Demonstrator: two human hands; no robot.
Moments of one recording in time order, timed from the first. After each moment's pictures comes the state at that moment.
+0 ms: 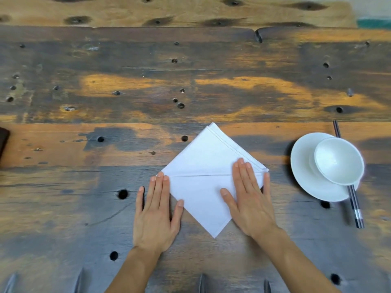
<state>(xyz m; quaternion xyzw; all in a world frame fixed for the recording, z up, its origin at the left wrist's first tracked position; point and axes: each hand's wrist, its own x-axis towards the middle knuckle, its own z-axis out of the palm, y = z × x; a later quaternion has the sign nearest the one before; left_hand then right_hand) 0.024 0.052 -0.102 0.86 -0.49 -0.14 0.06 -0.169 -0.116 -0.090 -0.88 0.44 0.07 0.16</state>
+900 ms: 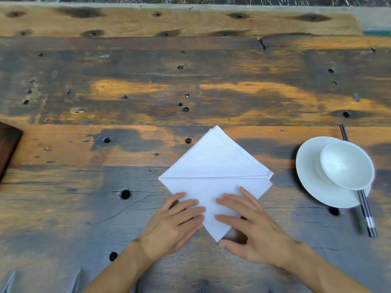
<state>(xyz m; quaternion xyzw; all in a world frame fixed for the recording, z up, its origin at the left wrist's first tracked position) 0.031 0.044 -0.109 0.59 -0.77 -0.02 0.25 -0.199 -0.108 -0.087 -0.95 0.13 -0.11 0.28</state>
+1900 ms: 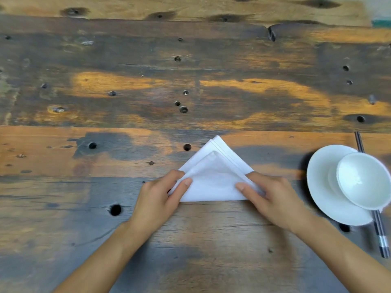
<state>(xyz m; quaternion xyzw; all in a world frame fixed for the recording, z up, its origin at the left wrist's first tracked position) 0.073 -0.024 -0.084 0.78 -0.45 -0.23 0.36 -0.162 -0.193 -0.065 -0.87 0.33 -0.06 0.35</state>
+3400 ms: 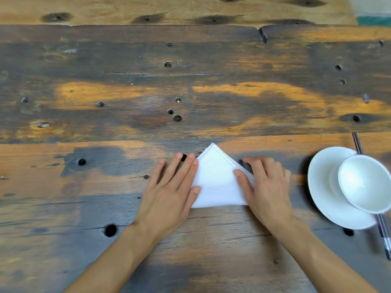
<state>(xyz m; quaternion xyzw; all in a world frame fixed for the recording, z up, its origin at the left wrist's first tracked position) 0.082 -0.058 -0.090 0.73 -0.68 -0.04 0.06 -0.127 -0.192 -0.092 -0.87 0.47 -0.14 0.07</state>
